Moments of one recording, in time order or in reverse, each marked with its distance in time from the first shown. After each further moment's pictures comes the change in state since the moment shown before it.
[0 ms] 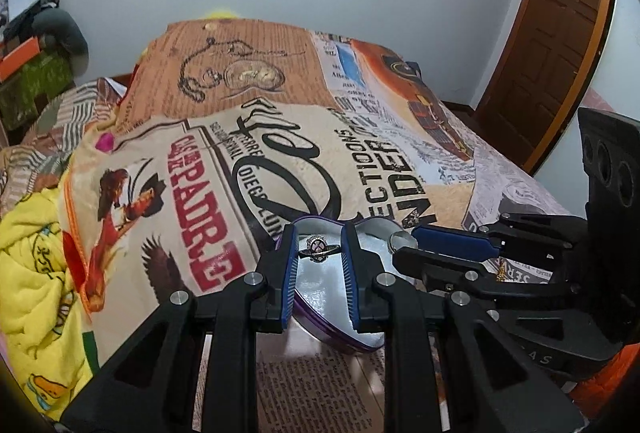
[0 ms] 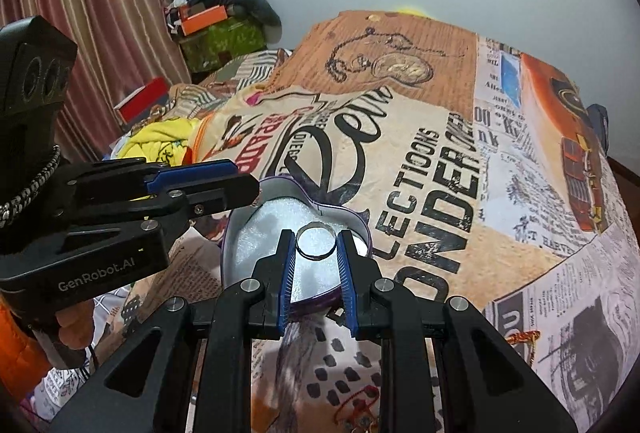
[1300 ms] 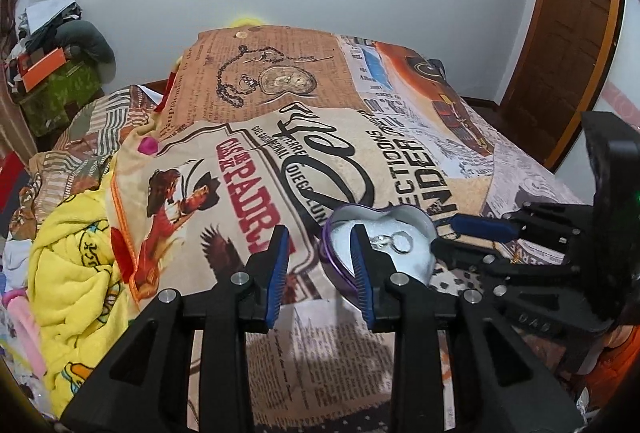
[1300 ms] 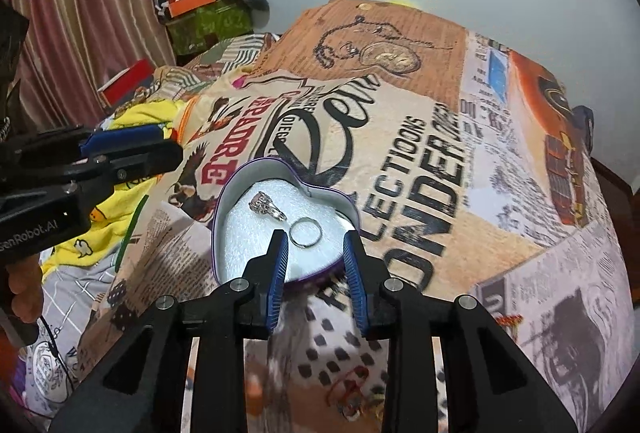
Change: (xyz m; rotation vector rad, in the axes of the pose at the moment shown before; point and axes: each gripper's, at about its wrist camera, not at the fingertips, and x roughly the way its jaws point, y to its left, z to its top) left arm -0.045 0.003 -0.004 0.023 -0.004 0.115; right arm -0.013 0.007 -0.002 -0.016 0.048 -0.086
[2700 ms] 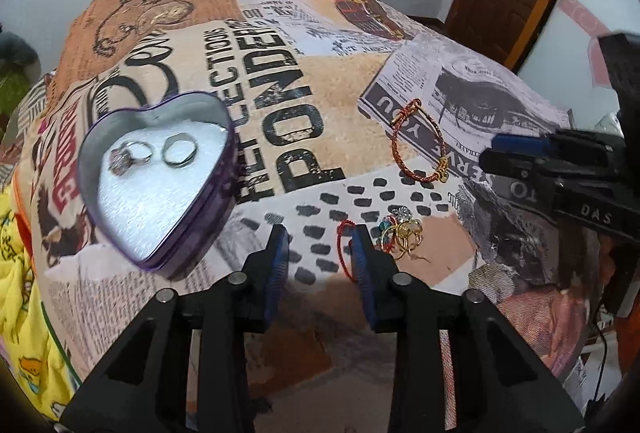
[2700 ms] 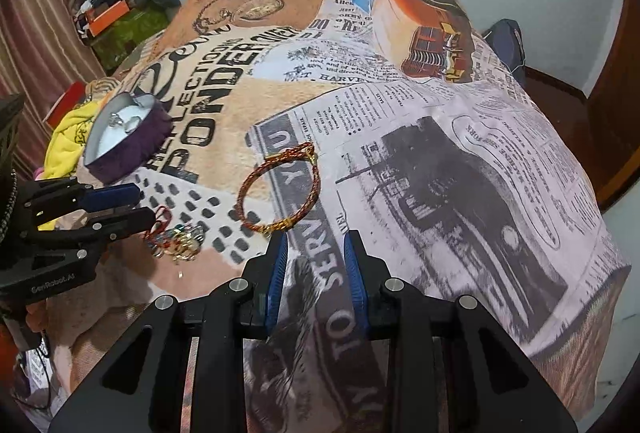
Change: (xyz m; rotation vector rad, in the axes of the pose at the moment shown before) left arm 0.073 -0.128 -0.053 0.182 0.245 -0.154; right arm -0.046 -0.124 -0.095 0.233 0.108 -0.133
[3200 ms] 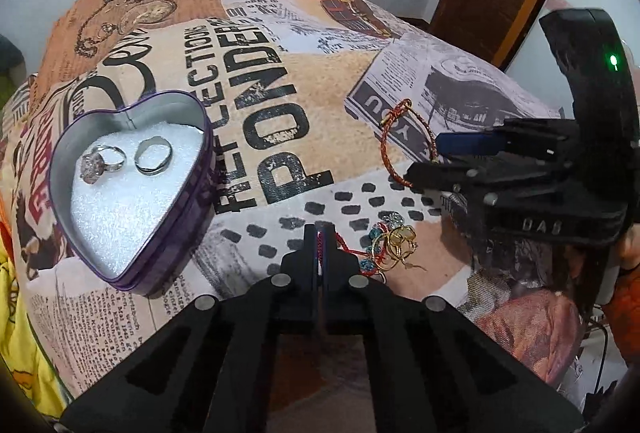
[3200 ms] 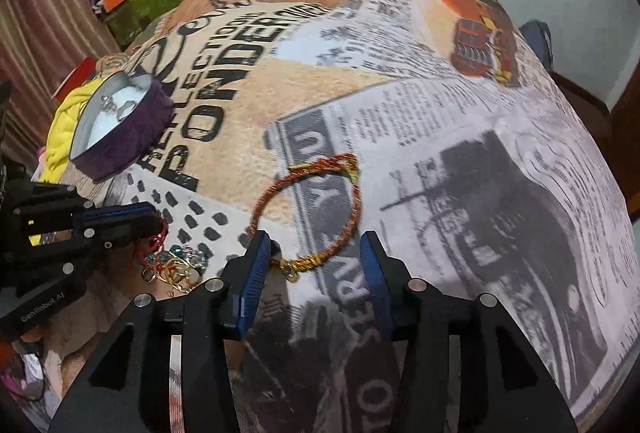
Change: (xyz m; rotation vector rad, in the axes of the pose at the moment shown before) left arm 0.008 0.002 0.001 -0.001 -0.013 -0.057; right arm 0.033 0.018 0.011 -0.083 0.052 0.060
